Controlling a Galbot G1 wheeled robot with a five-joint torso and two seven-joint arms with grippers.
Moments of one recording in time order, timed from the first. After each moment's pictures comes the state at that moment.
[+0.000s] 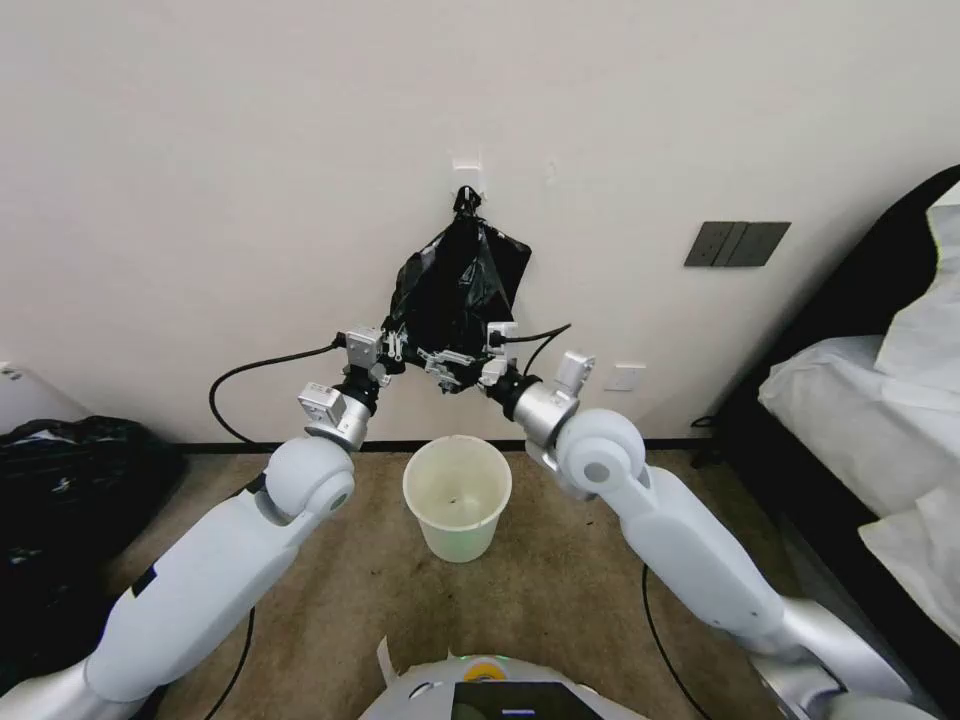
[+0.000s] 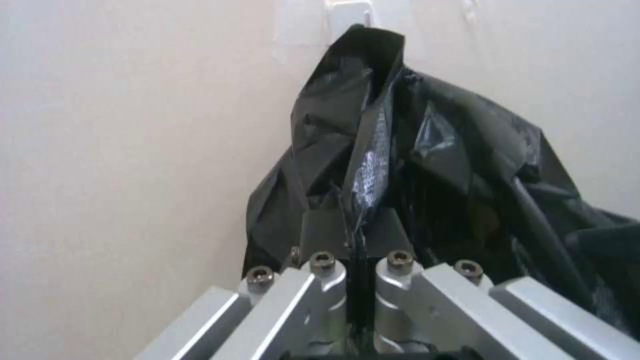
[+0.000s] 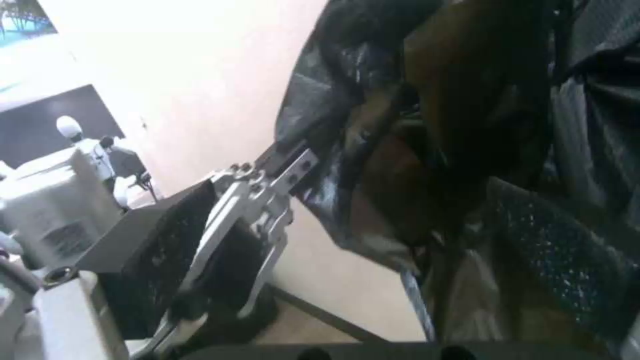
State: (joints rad) left arm 0.82 -0.81 -0.09 -2.15 -0.57 0.12 -0.39; right arm -0.58 1.09 -0.11 2.12 1.20 -0.37 0.29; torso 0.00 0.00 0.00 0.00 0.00
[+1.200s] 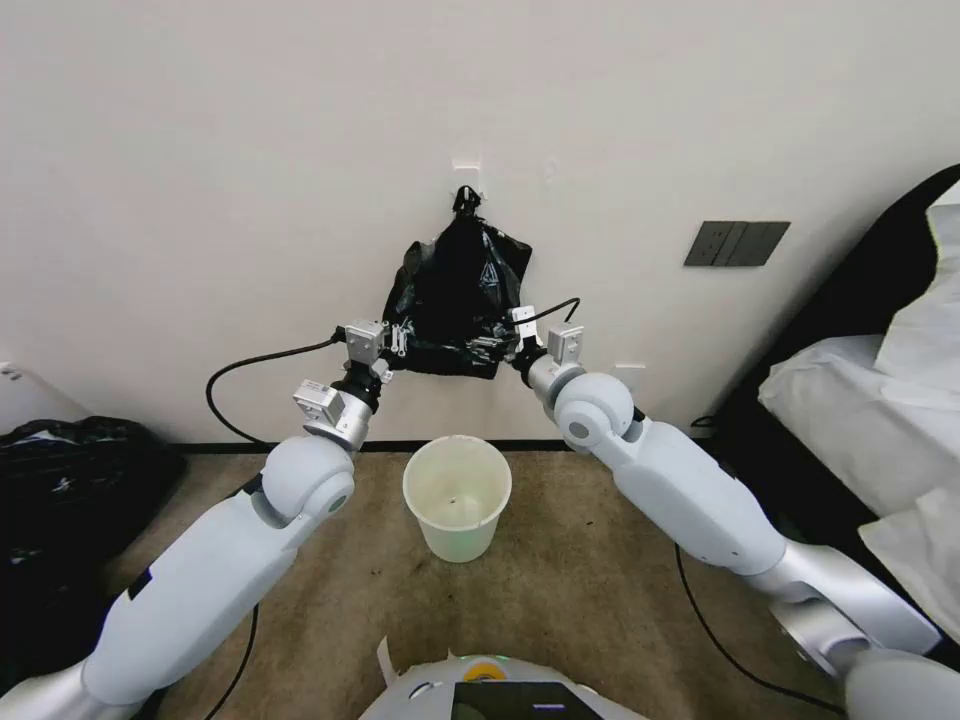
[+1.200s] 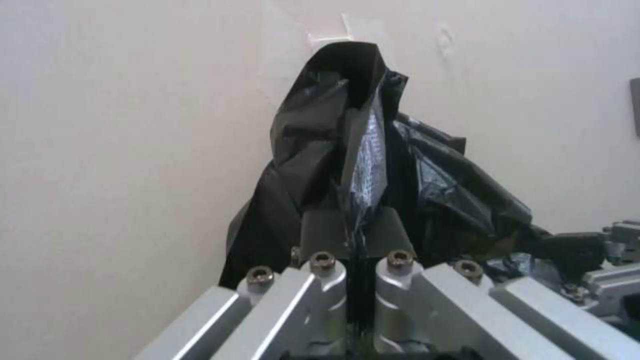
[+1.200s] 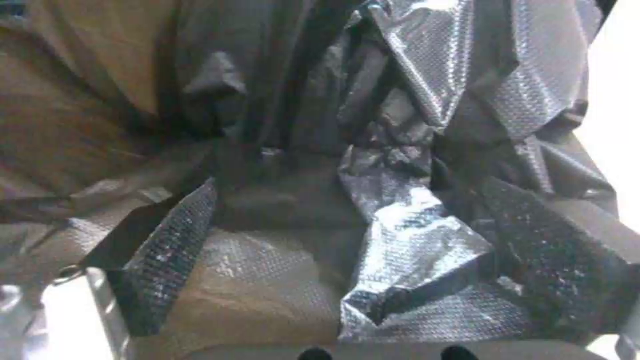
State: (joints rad) left arm 0.82 -0.81 -0.09 -2.19 -0.58 0.12 -0.38; right arm -0.38 0.99 -0.22 1.94 0.99 -0.48 0.47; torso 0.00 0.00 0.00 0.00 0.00
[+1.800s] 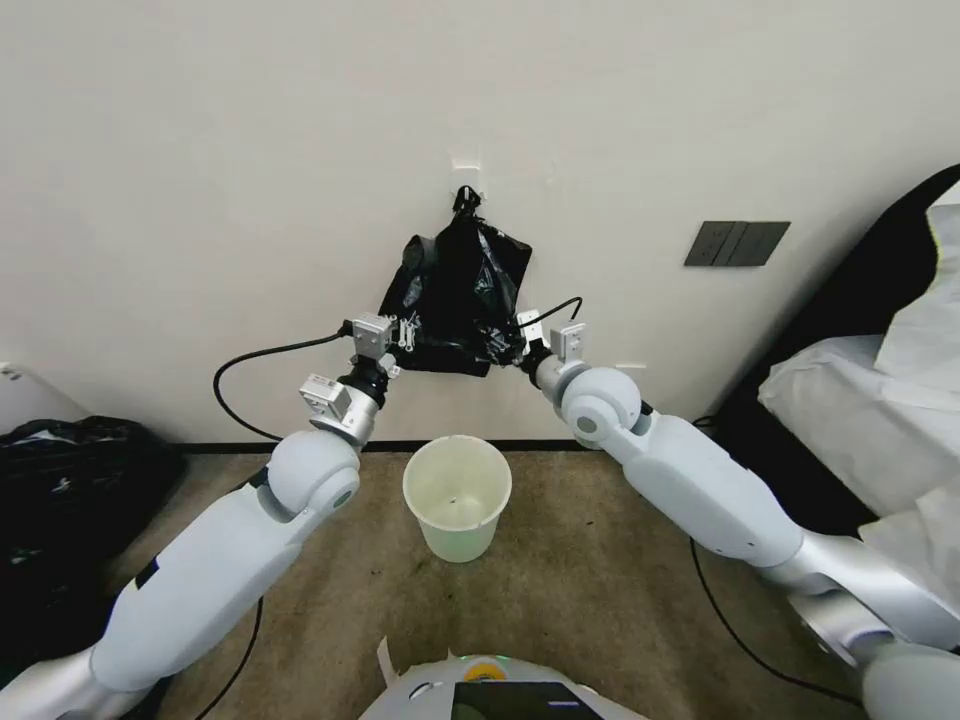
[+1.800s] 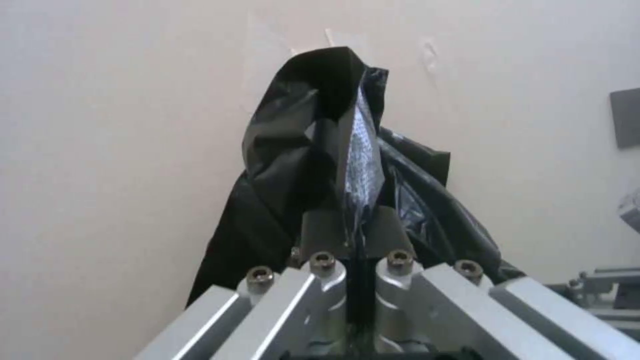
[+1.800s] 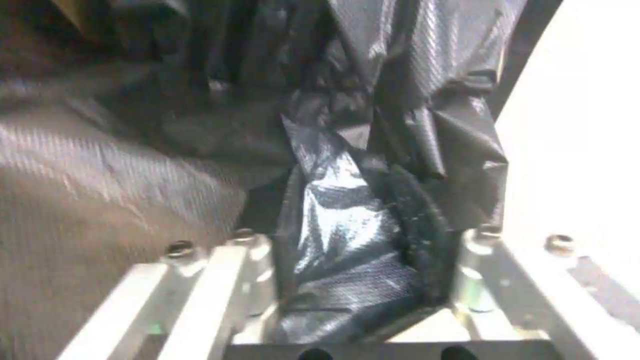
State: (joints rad) left arm 0.76 -0.82 -0.05 -2.18 -0.59 0.12 -0.38; right arm -0.34 0.93 -0.26 1.93 1.04 -0.56 0.50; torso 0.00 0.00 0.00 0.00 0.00
